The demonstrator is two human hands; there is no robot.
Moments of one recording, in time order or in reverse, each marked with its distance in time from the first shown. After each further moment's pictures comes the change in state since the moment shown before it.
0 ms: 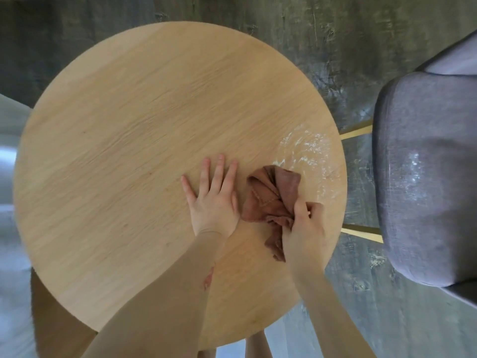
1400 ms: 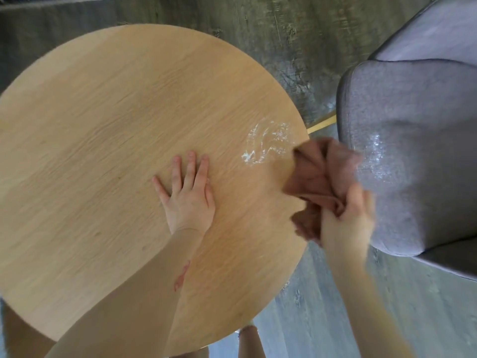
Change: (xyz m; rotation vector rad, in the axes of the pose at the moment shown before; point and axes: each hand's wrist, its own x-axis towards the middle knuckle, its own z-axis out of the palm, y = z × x) left_hand -0.001 0.004 -0.001 -0.006 -0.025 -0.037; right_hand -0.002 0.048 -0.054 0.281 0.454 0.123
